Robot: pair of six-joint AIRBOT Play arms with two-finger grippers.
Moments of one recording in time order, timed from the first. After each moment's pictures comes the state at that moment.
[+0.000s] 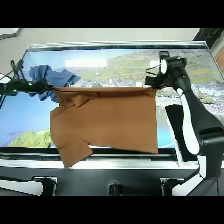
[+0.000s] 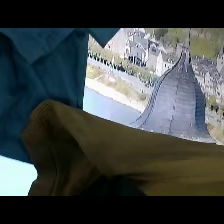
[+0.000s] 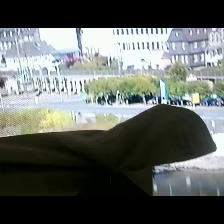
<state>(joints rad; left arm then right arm) 0.25 -1.64 1.51 0.94 -1.04 -1.34 0.14 -1.84 1.89 -1.69 1.18 1.86</state>
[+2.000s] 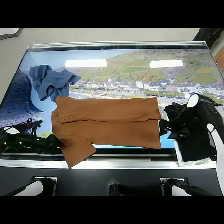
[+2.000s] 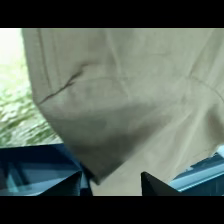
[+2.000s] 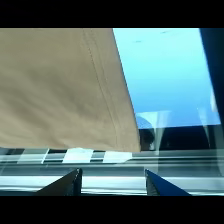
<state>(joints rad) 0.43 -1.21 0.54 0.95 -1.29 -1.21 -0.11 -1.33 1.03 -1.35 1.53 1.66</state>
